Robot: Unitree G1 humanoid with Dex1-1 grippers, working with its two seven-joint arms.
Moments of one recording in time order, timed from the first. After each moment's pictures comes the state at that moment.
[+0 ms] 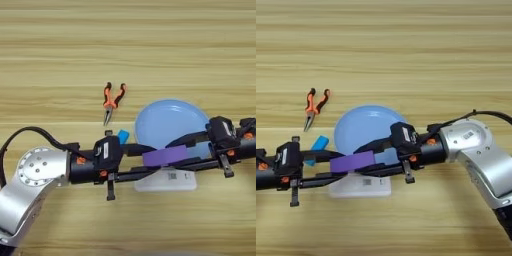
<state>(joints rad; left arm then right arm) 0.02 0.56 -0.26 -0.48 -0.34 0.17 -1.01 -0.23 -0.69 0.25 -0.35 0.48 0.25 1.29</state>
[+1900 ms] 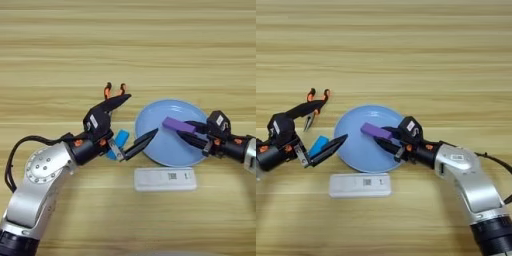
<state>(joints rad) 0.02 0.34 -0.17 -0.30 -0.32 0.02 -0.71 -0.11 -0.43 0.15 -0.05 0.26 0.23 0.75</state>
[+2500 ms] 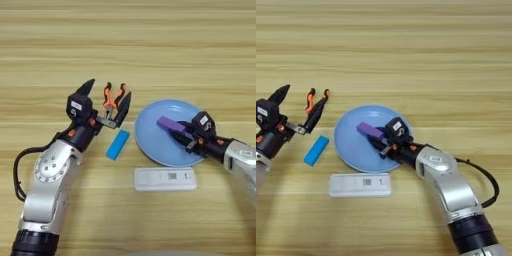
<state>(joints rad) 0.00 0.13 -0.05 -0.18 -0.21 -0.03 -0.31 -0.14 -0.31 0.19 0.02 0.17 0.26 0.61</state>
